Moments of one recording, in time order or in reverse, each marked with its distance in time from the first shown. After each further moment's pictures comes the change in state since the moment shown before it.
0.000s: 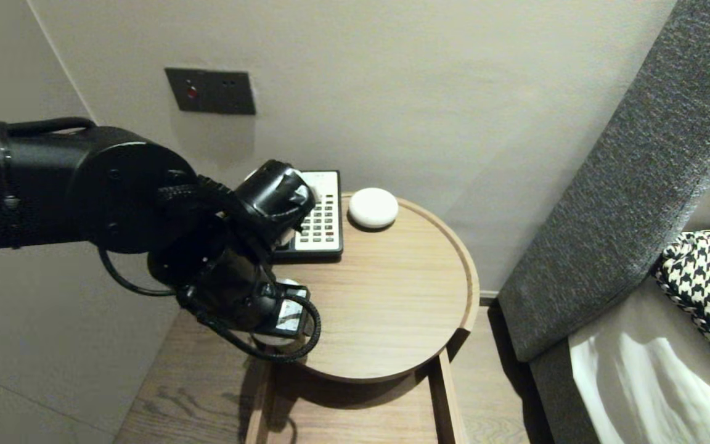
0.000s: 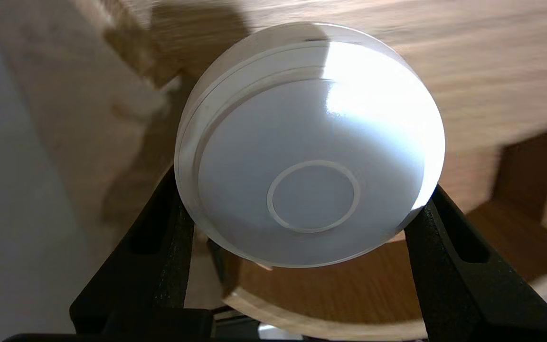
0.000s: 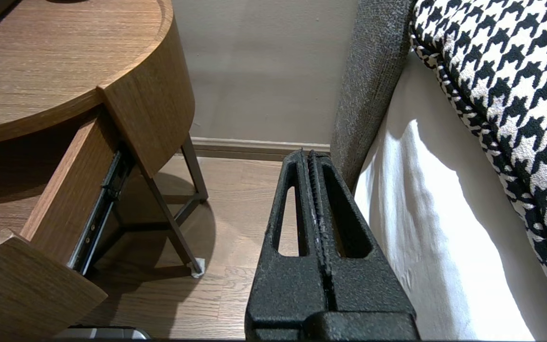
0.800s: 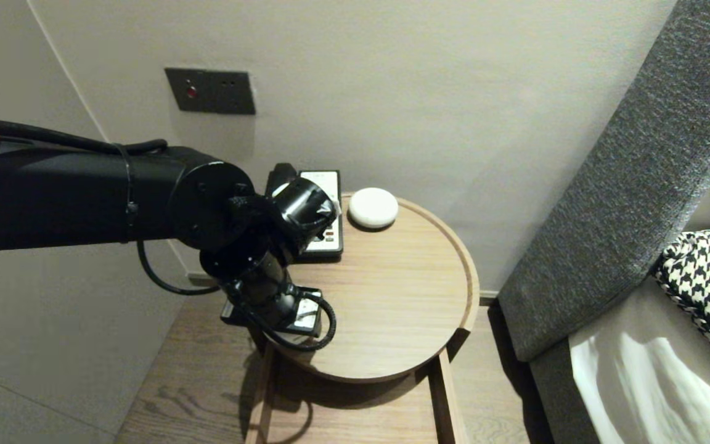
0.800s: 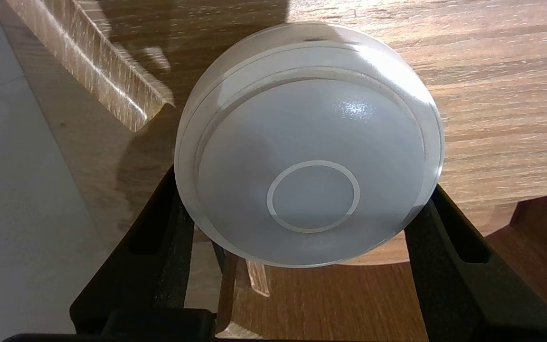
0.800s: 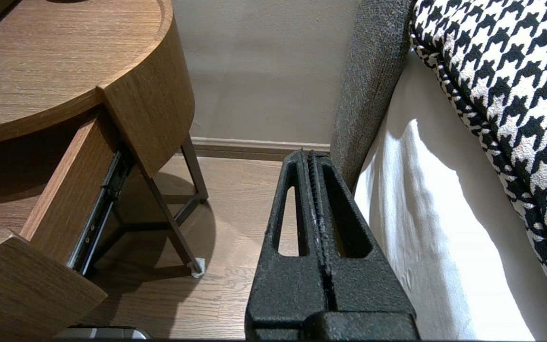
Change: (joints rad) left arm 0.020 0.124 -0.085 0.026 -0.001 -0.006; right arm 0.000 0.000 0.000 0.000 0.000 0.000
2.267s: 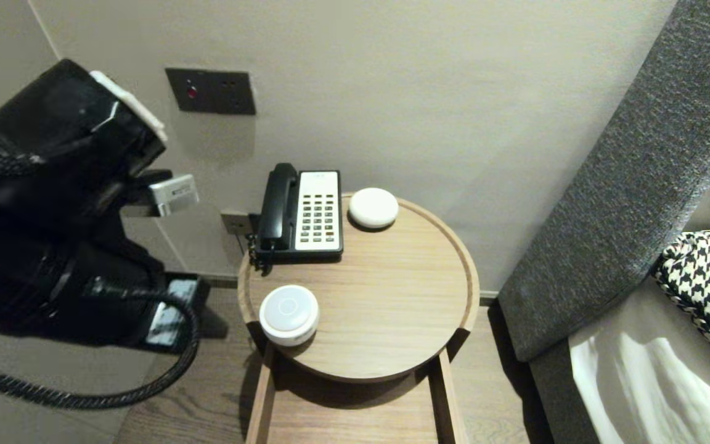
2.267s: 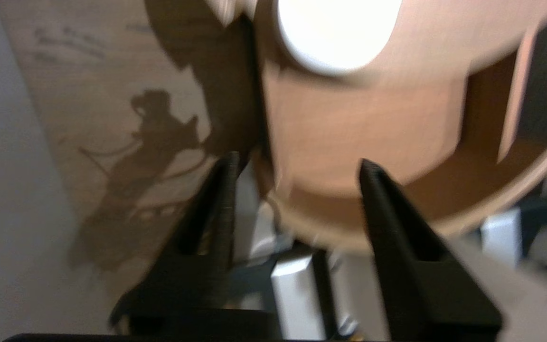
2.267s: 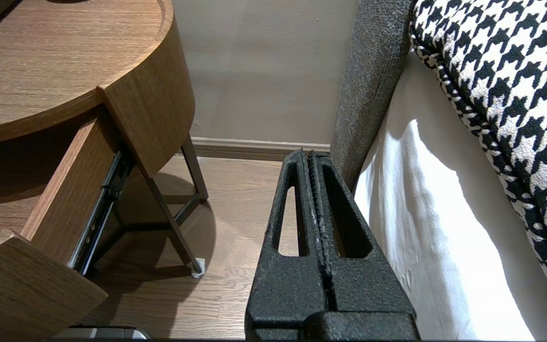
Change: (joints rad) left arm -0.032 -0.479 0.152 0.140 -0.010 0.010; right arm 0.000 0.000 0.000 0.000 0.000 0.000
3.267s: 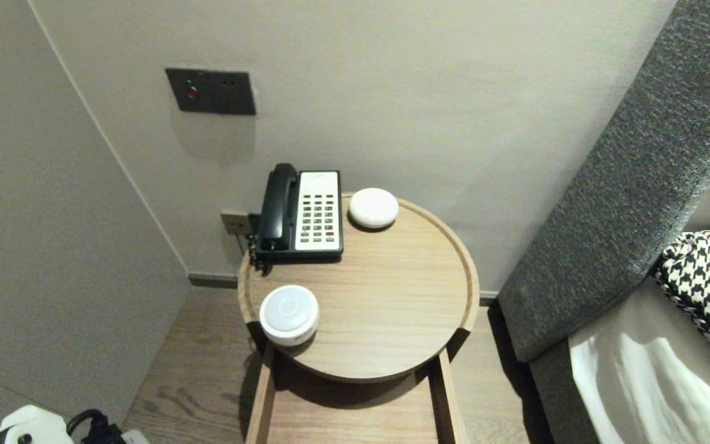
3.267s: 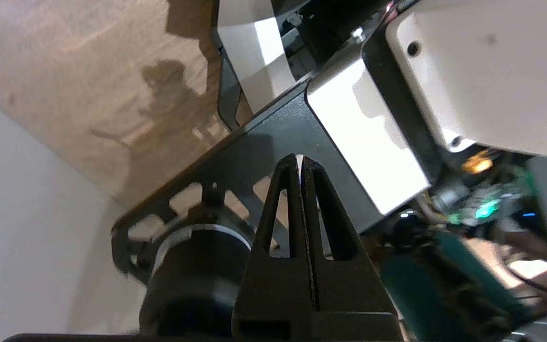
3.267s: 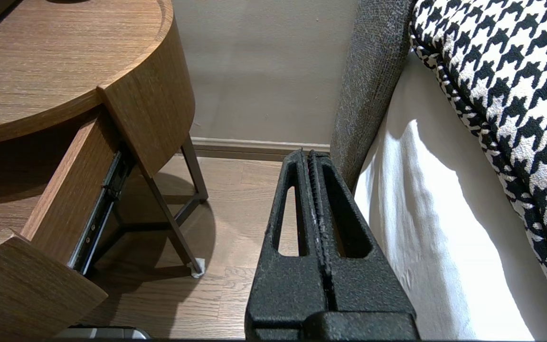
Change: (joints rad) left arm -0.292 -0.307 0.828 -0.307 -0.180 0.075; right arm 0.000 0.000 0.000 0.000 0.000 0.000
